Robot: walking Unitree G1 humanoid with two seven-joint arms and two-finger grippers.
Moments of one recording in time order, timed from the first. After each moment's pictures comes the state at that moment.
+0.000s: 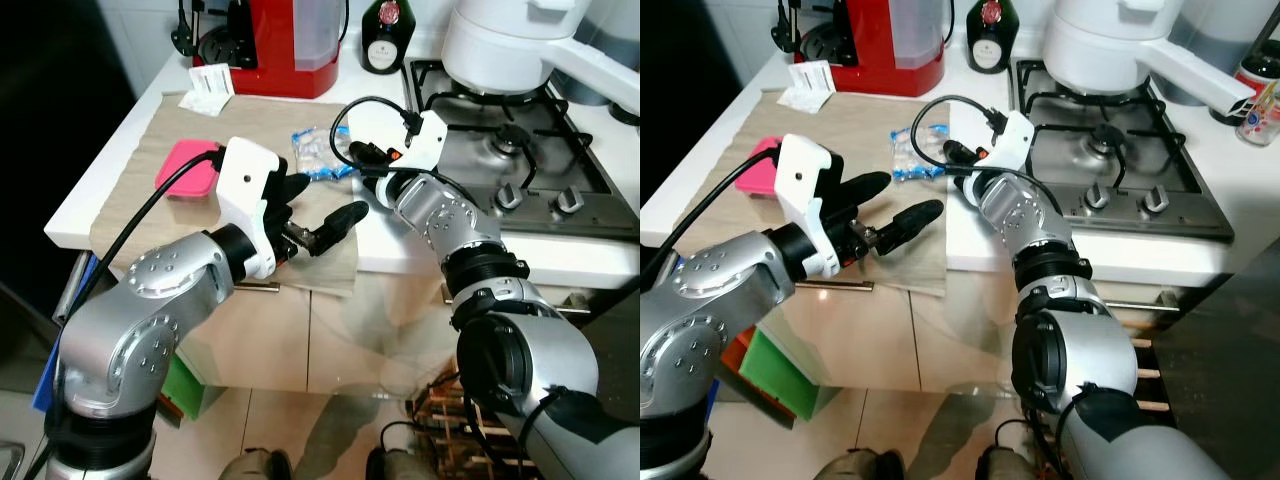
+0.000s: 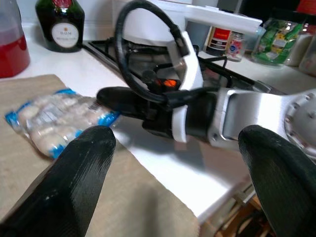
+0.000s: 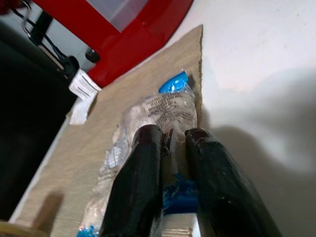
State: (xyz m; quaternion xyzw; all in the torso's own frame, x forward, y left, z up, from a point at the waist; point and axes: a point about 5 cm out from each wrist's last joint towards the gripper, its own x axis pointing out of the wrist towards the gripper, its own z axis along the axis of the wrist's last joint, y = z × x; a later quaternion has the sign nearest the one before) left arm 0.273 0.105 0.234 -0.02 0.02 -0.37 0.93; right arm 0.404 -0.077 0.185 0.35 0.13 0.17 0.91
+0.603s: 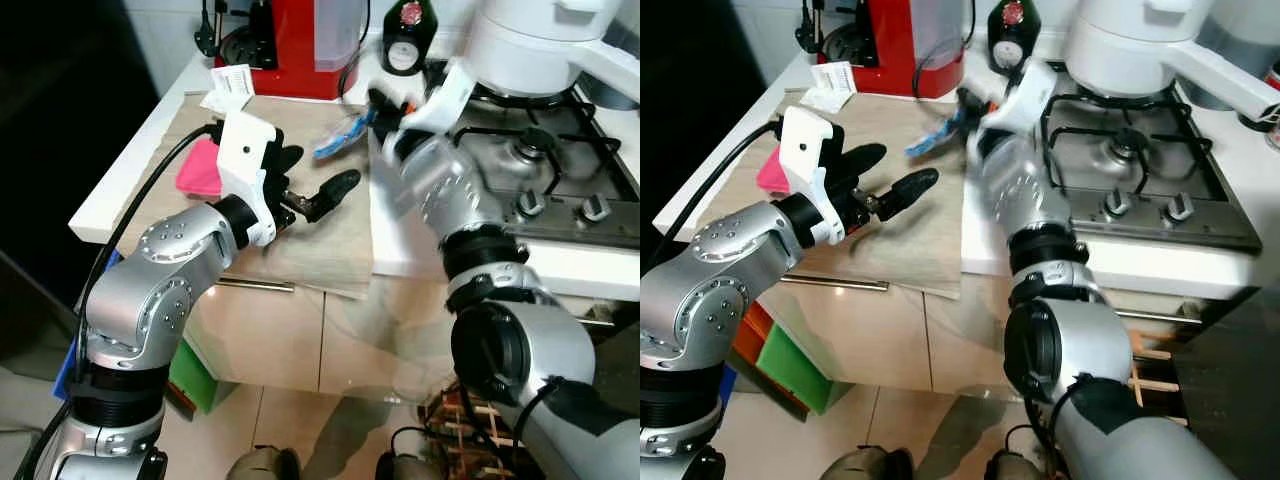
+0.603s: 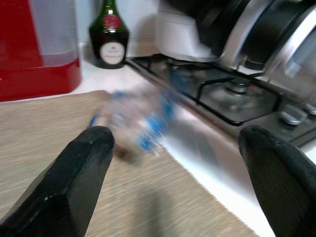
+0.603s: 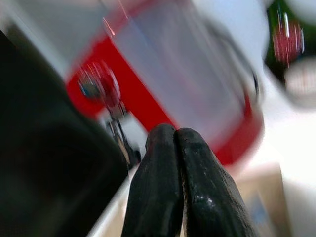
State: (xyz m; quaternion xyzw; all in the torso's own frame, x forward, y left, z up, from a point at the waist) left arm 0.297 0.108 0.237 -0.01 -0.01 -0.34 0.94; right arm 0.412 -0.100 0.284 0.31 -0.12 0.17 0.93
